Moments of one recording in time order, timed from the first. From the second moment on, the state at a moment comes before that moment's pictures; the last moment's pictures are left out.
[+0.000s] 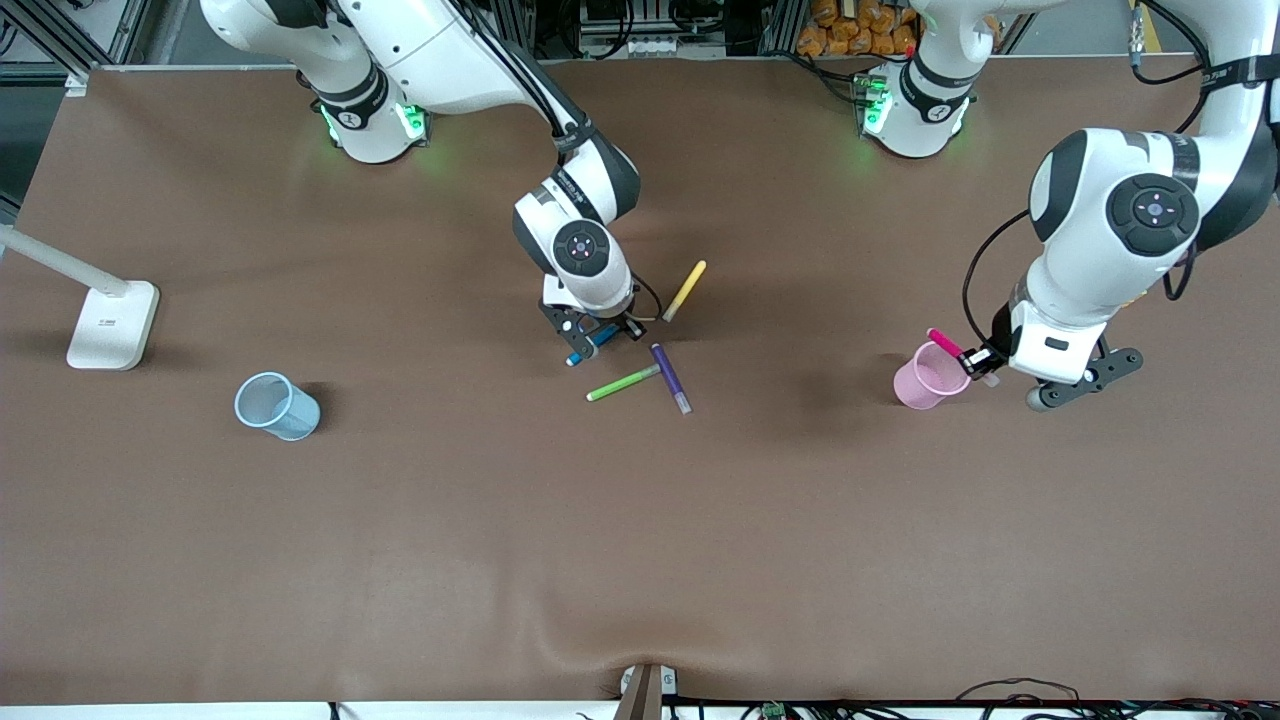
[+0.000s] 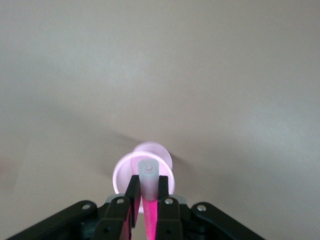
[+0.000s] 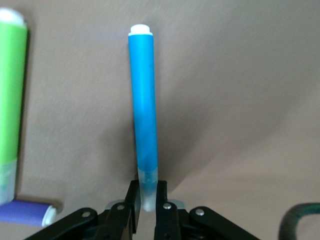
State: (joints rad) left arm 0.07 0.10 -0.22 -2.09 0.19 2.28 -0.66; right arm 0.78 0.64 0.02 -1.79 0.23 2.31 1.51
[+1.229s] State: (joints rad) left arm 0.14 0.12 -0.23 -2.22 0.26 2.42 -0.66; right arm 0.19 0.44 0.00 -1.67 0.25 1.50 0.75
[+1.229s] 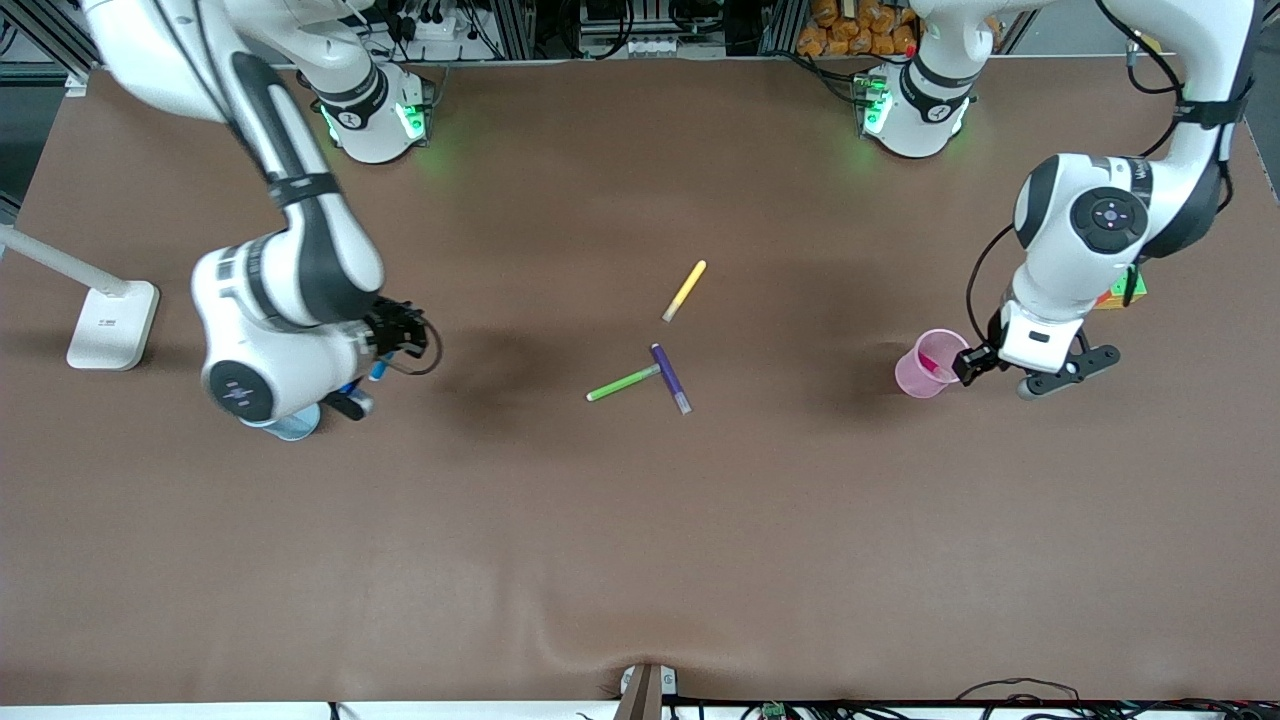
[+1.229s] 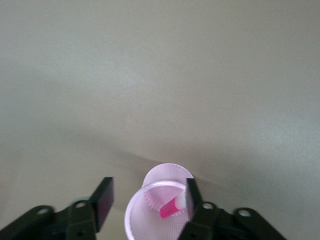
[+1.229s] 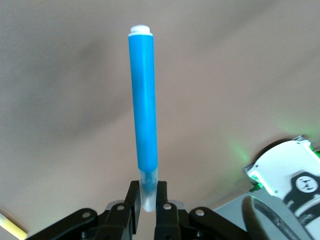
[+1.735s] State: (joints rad) left arm 0.13 0.06 -0.34 -1.76 0.17 1.87 -0.62; right arm 0.04 0.44 -0.02 -1.60 0.25 1.39 0.55
